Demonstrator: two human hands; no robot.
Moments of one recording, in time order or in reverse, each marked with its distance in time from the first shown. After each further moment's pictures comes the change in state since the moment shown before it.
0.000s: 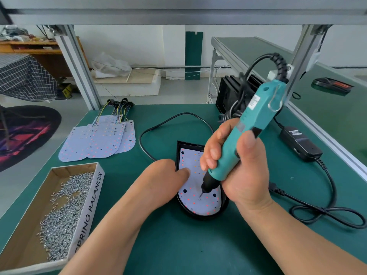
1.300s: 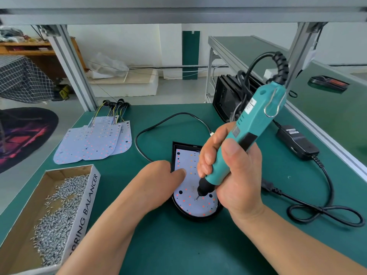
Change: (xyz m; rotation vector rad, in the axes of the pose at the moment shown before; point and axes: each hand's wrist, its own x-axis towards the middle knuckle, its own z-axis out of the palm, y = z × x) left_hand -0.001 -0.004 -0.001 -0.036 -0.019 -0.001; right_hand -0.011 0.002 0.005 -0.154 0.092 -0.074
